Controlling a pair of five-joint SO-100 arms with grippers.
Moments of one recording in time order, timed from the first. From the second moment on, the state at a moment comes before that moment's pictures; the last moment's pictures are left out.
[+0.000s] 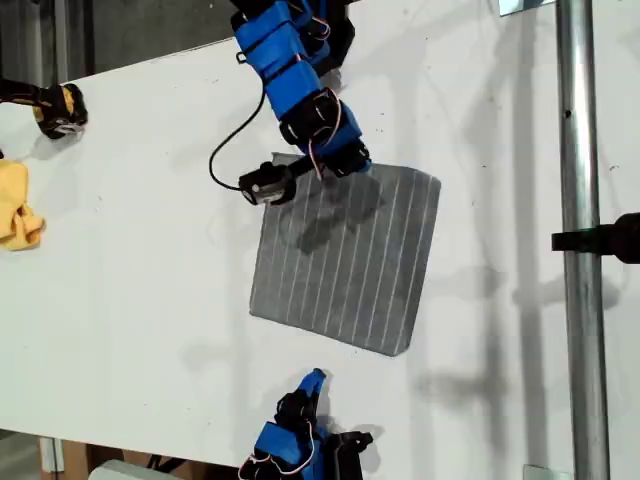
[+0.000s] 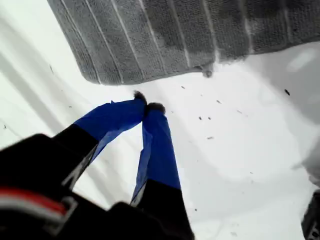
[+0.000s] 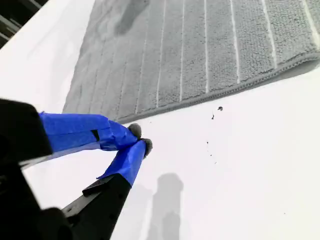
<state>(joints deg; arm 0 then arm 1) 1.6 198.6 171.5 76.9 -95.4 -24.9 88.9 86.0 86.0 83.6</state>
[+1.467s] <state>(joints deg) 8.4 198.6 173.0 75.9 -98.4 -35.3 72.1 85.5 71.8 98.6</state>
